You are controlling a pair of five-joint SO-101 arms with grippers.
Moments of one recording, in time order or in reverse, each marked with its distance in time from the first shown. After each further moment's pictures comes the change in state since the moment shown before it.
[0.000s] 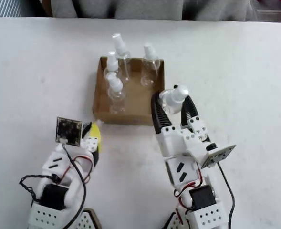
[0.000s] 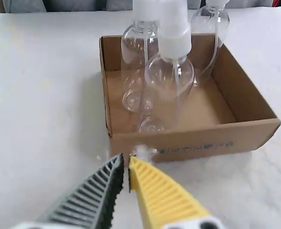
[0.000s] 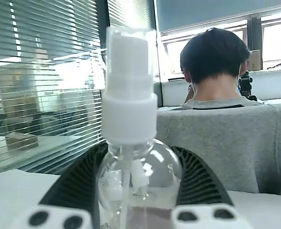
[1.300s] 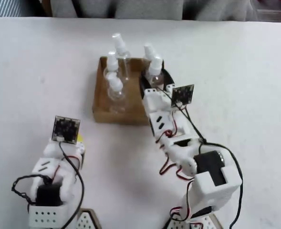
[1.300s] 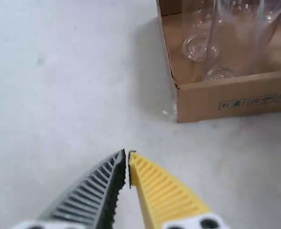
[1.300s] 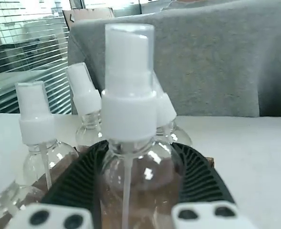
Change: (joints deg) left arm -13.5 0.1 1.3 6.9 -13.9; right arm 2.8 110.6 -36.7 -57.2 0.2
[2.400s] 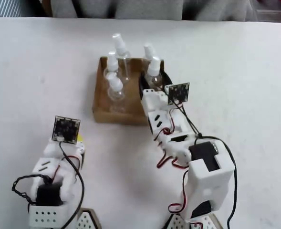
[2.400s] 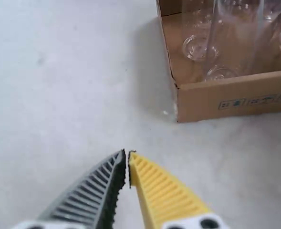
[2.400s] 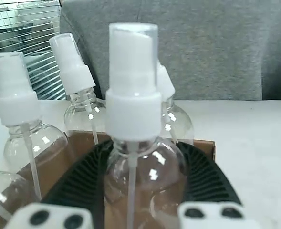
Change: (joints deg) left arm 0.0 0.0 0.0 0.0 0.0; right arm 0.0 7.7 -4.7 0.0 0.2
